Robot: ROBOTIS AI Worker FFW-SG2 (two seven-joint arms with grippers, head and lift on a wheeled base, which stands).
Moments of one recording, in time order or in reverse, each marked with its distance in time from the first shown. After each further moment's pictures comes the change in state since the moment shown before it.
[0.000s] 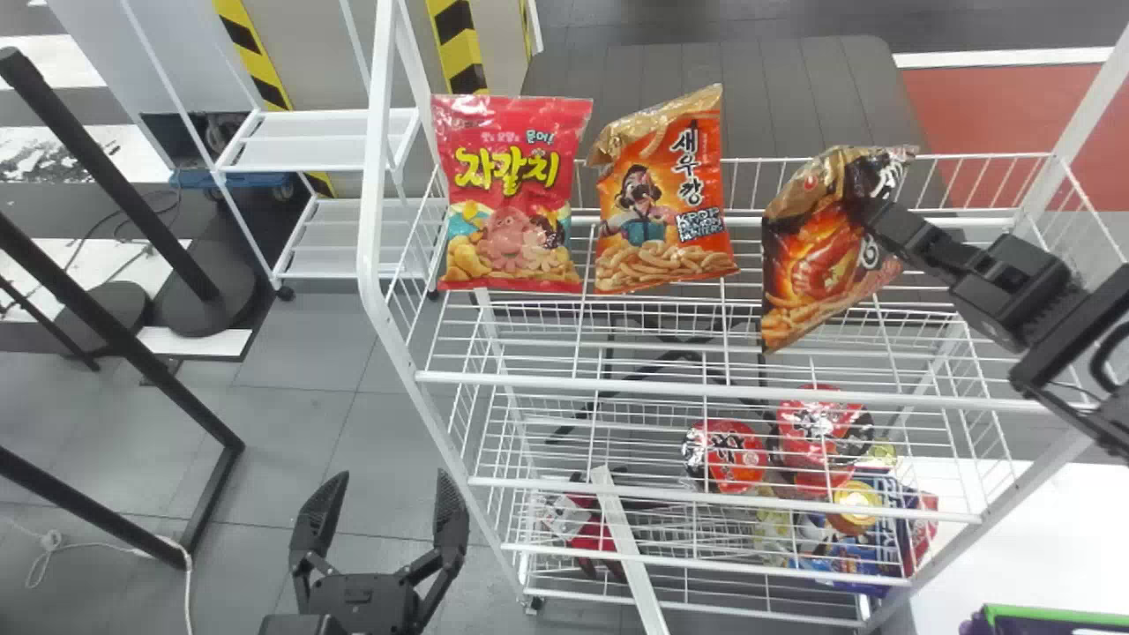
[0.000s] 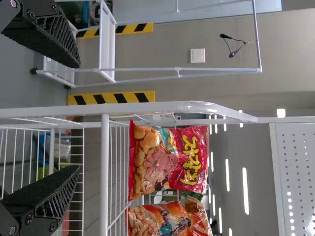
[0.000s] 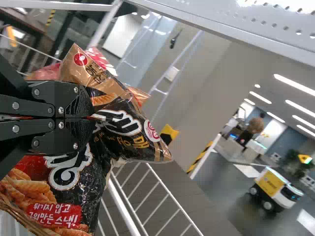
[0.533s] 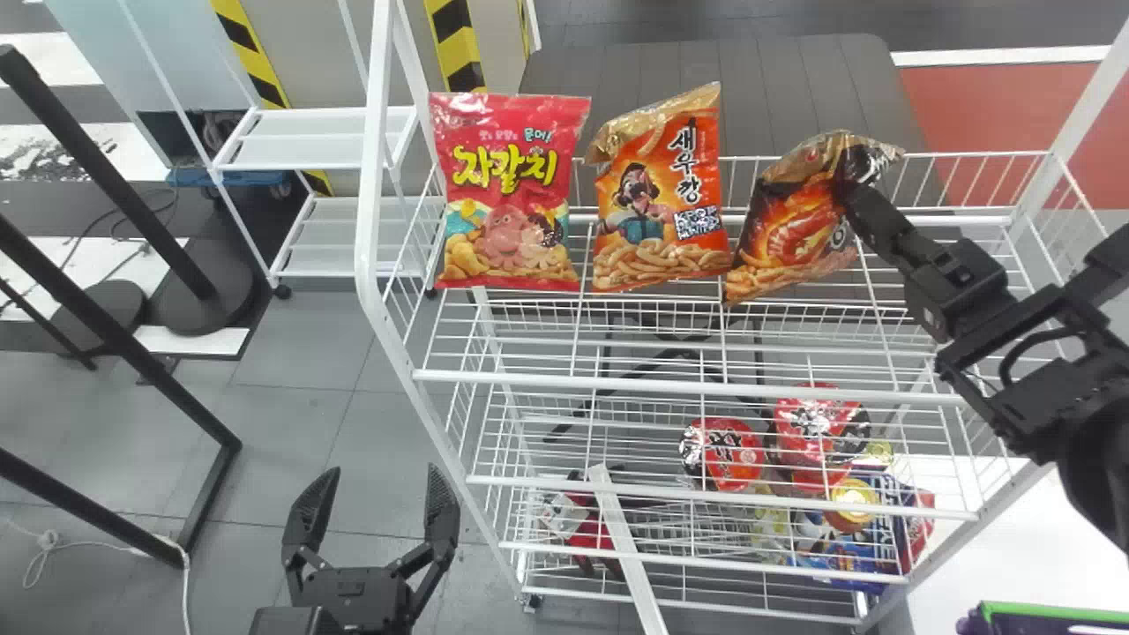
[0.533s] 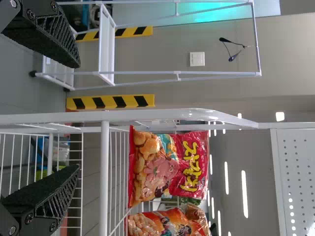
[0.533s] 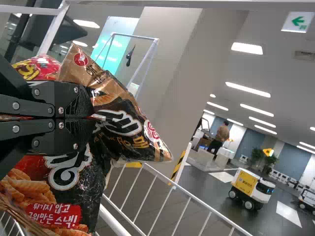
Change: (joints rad) left arm -0.025 0.005 0.004 0.035 0.015 -0.015 -0.003; right arm -0.104 0.000 0.054 0.363 -0.107 -0.264 0.137
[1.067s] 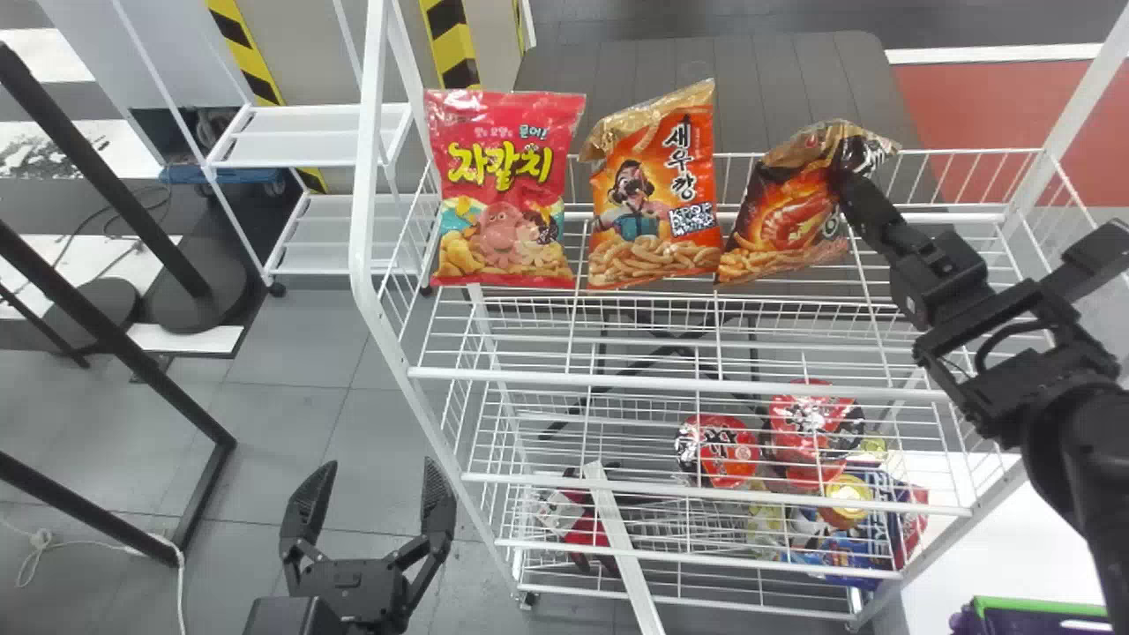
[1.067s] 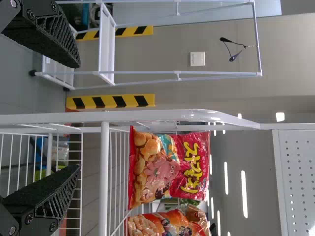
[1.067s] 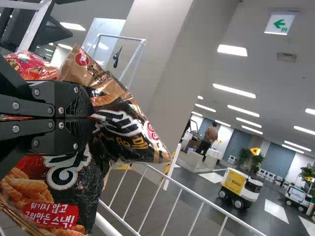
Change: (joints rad) left arm -0.018 0.000 -0.001 0.017 0.007 -0.001 -0.009; right arm -0.049 0.000 0.022 0.106 0.002 -0.084 0.026
